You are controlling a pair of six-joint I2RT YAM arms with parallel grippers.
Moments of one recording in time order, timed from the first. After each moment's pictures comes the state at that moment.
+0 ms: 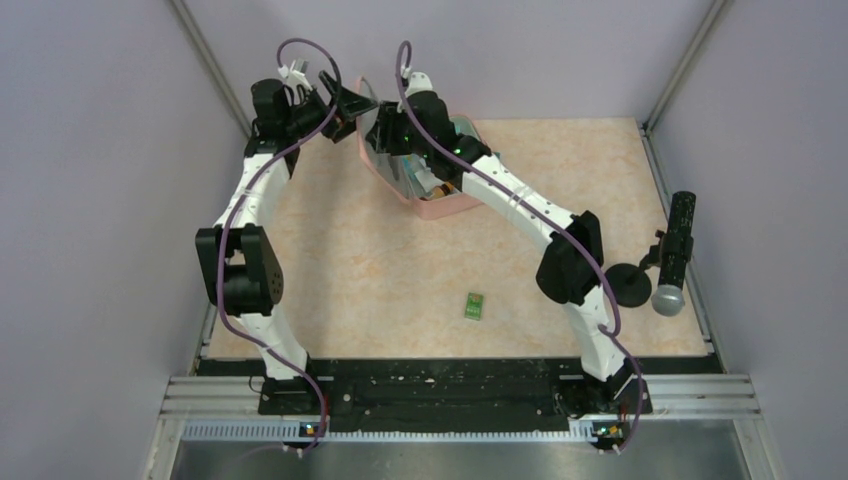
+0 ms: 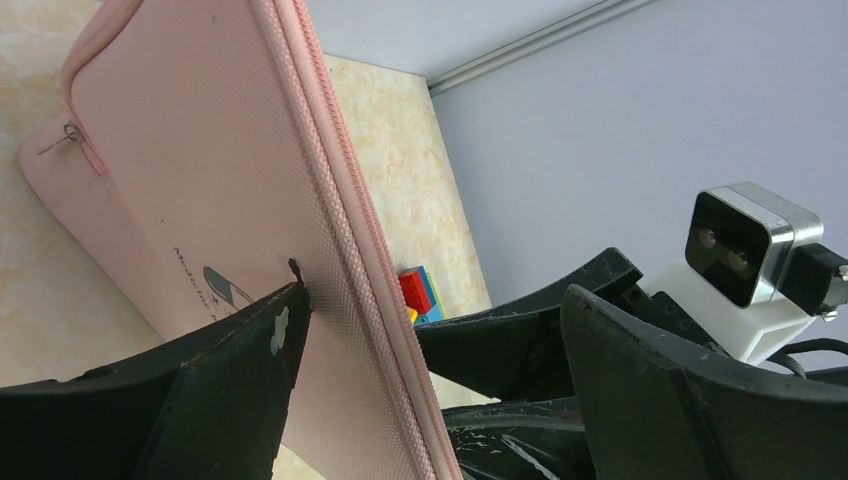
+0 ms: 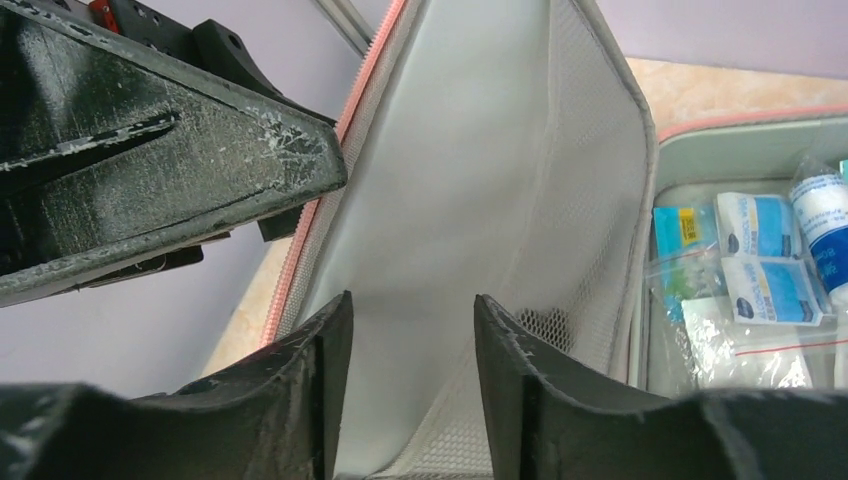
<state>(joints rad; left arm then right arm) 0.02 1.84 1.64 0.05 0.85 -0.90 0.77 2.19 2.21 -0.28 0.06 0.49</state>
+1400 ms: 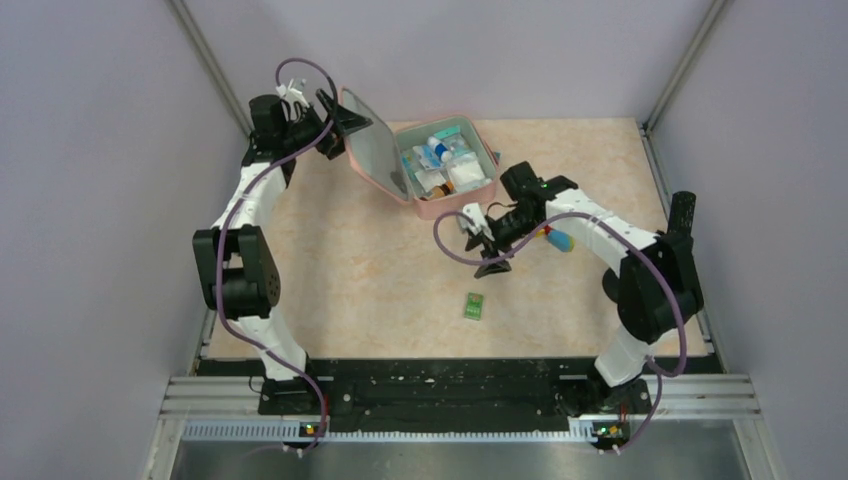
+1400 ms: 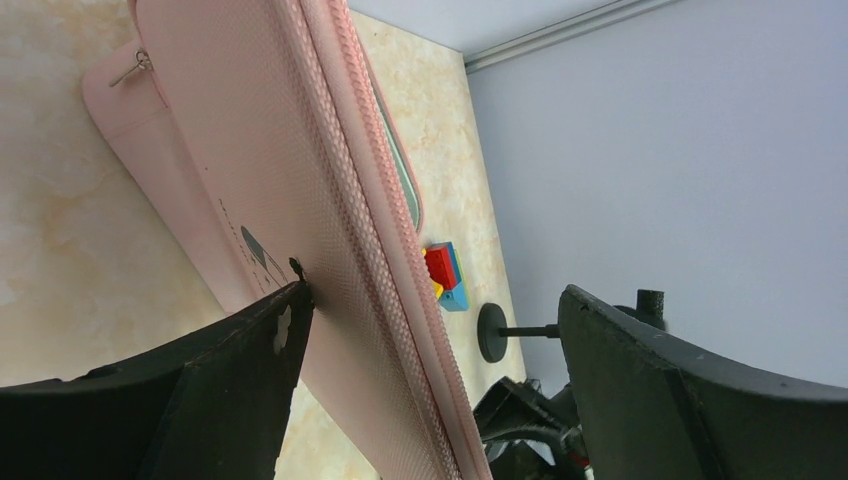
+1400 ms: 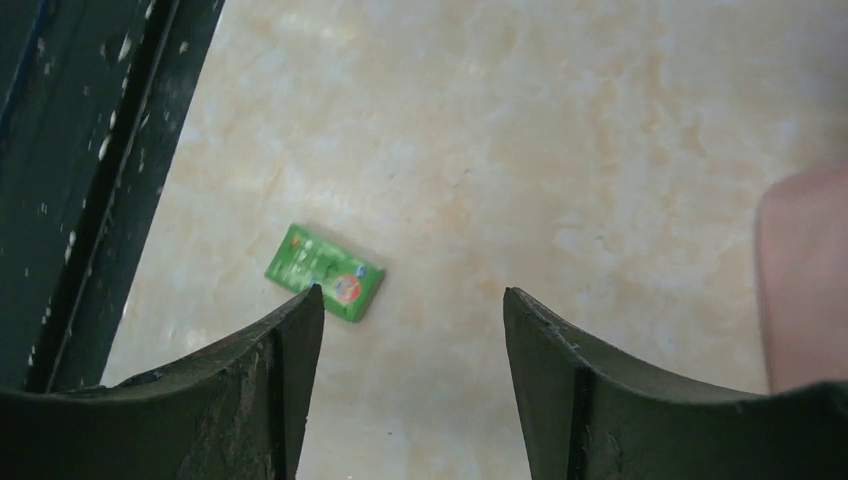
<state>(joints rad) 0.06 1.83 1.54 0.02 0.86 -0.85 0.48 1.66 1.28 -0.82 -0.92 -1.16</state>
